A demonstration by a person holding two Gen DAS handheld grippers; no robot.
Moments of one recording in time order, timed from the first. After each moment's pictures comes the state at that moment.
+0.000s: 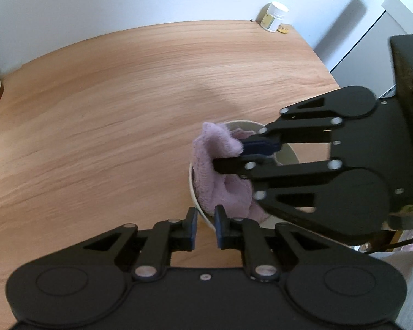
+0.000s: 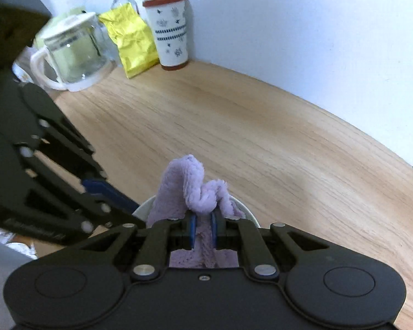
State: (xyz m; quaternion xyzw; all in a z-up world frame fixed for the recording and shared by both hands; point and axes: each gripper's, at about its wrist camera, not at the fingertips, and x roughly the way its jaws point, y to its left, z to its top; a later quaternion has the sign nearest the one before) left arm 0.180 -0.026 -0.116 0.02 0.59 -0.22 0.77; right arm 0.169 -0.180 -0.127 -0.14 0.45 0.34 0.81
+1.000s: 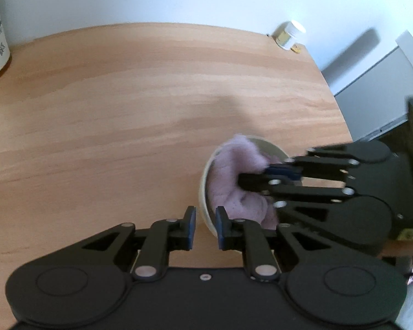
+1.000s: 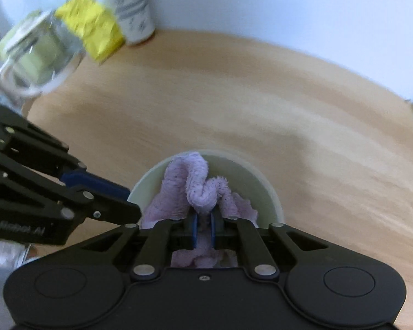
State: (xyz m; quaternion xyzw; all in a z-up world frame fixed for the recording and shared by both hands) left arm 0.198 -0.009 -0.114 -0.04 0.60 -0.21 0.77; right arm 0.167 -0.175 -0.126 -0.05 0.52 0.25 0.82
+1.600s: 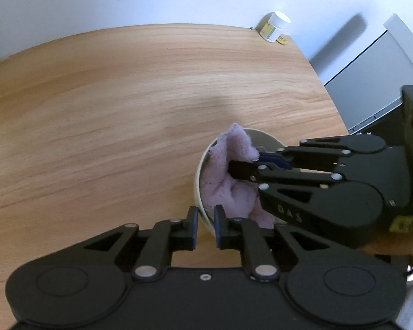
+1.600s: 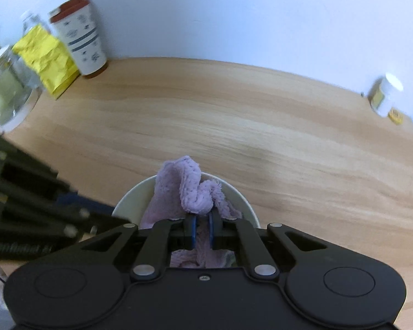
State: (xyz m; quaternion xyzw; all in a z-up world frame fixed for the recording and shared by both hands) left arm 0.197 -0.024 -0.121 -0.02 0.59 -0.24 0.77; right arm 0.184 -0.175 -0.136 -0.02 0.52 0.17 0.84
